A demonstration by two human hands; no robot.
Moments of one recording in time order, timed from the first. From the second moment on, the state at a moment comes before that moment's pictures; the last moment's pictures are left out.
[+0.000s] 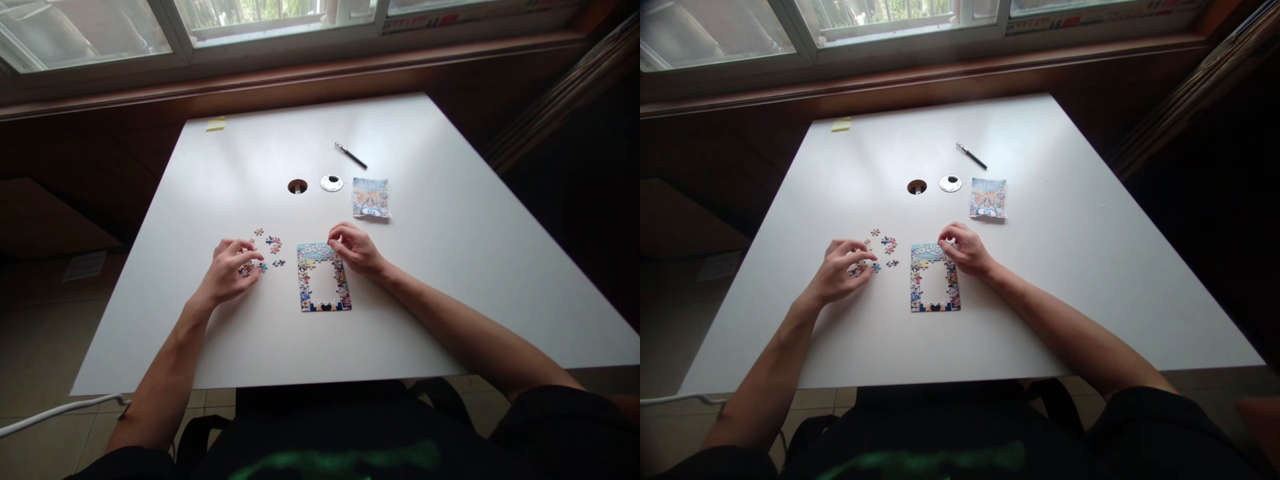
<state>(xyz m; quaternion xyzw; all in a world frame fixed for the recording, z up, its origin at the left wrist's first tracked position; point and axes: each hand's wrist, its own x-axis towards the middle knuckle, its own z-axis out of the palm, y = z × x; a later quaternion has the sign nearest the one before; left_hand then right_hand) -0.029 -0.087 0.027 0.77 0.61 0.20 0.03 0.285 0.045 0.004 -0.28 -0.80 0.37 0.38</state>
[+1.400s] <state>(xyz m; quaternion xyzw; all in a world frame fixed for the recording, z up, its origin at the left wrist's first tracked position) -0.043 -0.082 0.026 0.65 0.73 0.23 -0.03 0.285 0.045 0.003 -0.28 -0.80 0.38 0.38</state>
